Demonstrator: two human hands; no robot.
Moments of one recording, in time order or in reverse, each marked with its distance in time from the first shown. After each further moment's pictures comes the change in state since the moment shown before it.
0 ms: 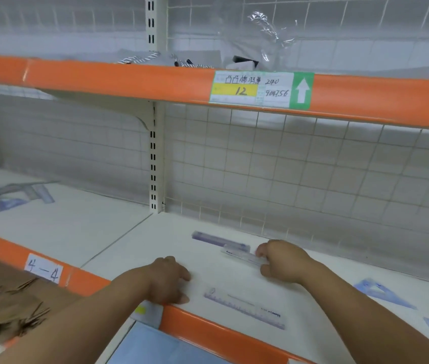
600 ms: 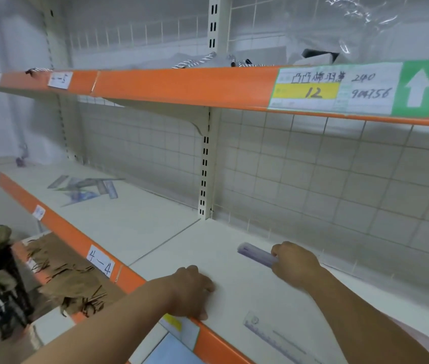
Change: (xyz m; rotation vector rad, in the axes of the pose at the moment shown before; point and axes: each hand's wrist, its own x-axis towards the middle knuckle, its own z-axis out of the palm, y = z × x) left_hand -0.005 -0.025 0.000 -0.103 0.017 -0.160; right_hand 0.107 -0.041 0.018 -0.042 0.085 -0.050
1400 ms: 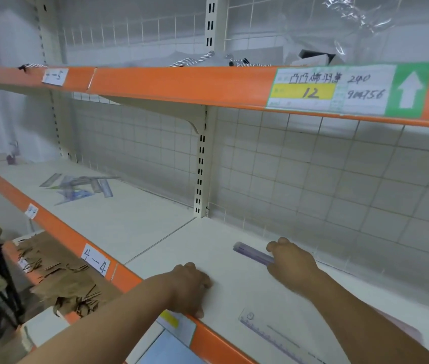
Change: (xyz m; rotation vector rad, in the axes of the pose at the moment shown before) left_hand -0.004 0.007 -0.006 0.031 -0.024 -0.014; right_hand -0.017 -0.004 -0.003 0.026 0.059 -0.022
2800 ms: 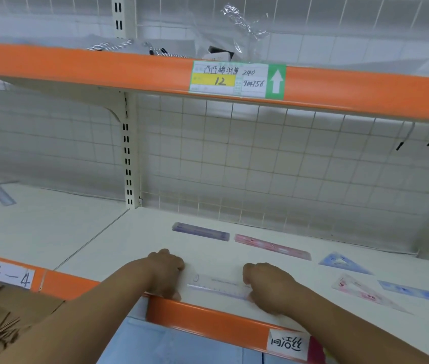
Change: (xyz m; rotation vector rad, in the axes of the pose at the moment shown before) left_hand -0.010 0.049 0.000 0.188 -0.025 0.199; right_hand -0.159 -0.002 -0.006 -0.008 -0.229 0.182
